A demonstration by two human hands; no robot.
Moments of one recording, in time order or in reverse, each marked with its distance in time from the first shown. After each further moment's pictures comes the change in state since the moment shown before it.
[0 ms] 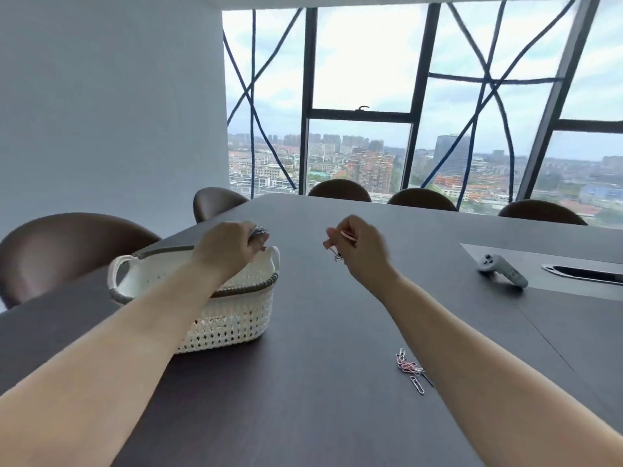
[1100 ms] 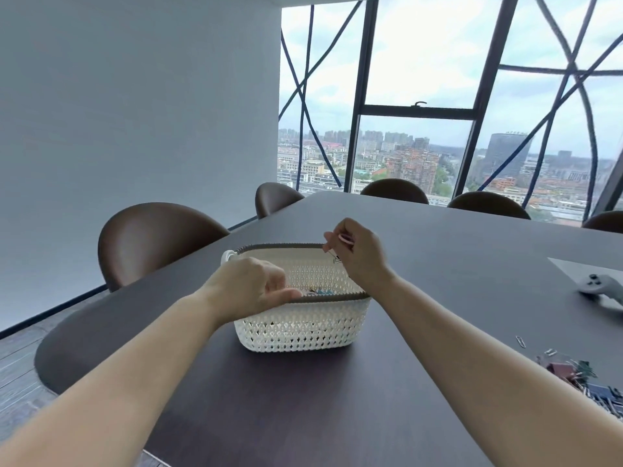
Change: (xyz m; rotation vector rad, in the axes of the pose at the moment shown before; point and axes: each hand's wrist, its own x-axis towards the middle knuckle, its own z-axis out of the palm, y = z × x) left_hand -0.067 -0.119 -0.034 0.075 -0.229 0.150; right_hand 0.022 -0.049 0.142 0.052 -0.144 -0.131
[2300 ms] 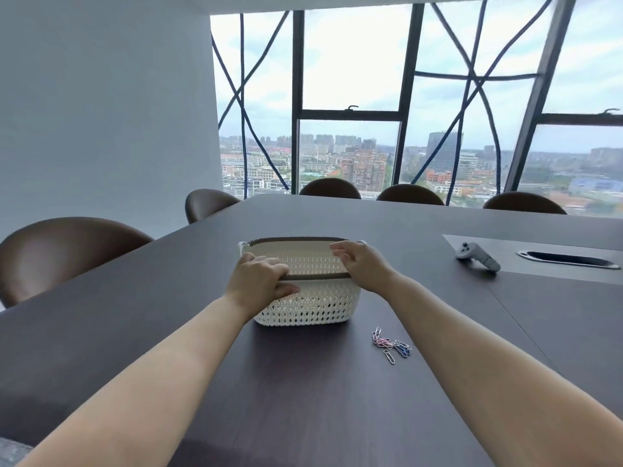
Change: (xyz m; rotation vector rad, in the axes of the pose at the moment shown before) left_hand 0.069 0.161 0.078 0.139 0.217 0.158; right_hand -0.083 0.088 -0.171 -0.268 -0.152 0.342
